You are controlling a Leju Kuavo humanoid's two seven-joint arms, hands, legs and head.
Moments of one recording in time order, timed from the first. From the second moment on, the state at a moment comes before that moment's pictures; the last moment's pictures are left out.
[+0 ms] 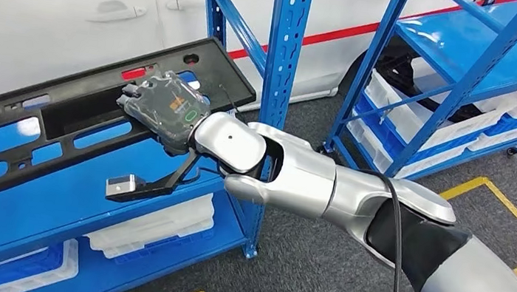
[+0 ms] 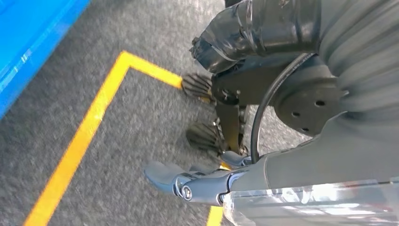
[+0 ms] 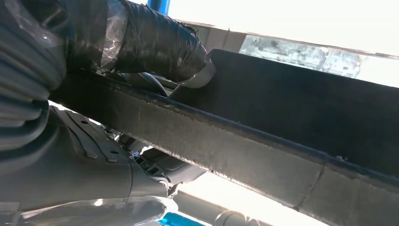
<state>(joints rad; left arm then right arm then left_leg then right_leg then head) -0.03 -0.03 -0.44 -0.16 0.83 0.11 -0.27 -1.04 -0.32 0.99 -1.42 0.89 0.11 -0.02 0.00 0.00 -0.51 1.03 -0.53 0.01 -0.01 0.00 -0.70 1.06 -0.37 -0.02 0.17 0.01</state>
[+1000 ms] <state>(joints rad) -0.04 -0.03 -0.45 -0.16 0.84 0.12 -0.26 -1.06 -0.31 0.99 -1.42 0.90 0.11 -0.03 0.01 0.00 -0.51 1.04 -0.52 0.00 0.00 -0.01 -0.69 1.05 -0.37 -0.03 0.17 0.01</state>
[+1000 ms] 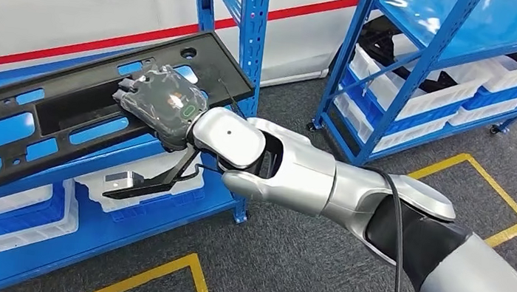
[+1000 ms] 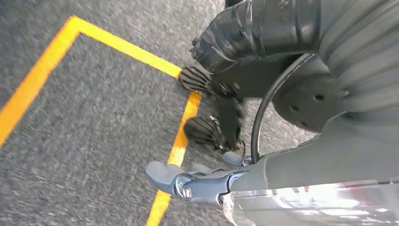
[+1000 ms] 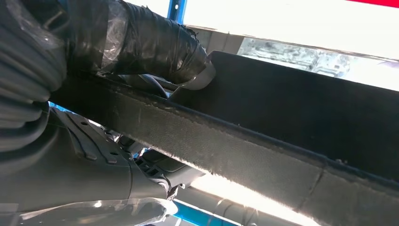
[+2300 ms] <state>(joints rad) -0.04 -0.03 -0.45 -0.16 0.84 0.12 -0.26 -1.06 -0.31 0.99 -1.42 0.89 0.11 -0.03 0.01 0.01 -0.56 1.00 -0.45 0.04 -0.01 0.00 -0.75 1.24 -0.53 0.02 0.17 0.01</state>
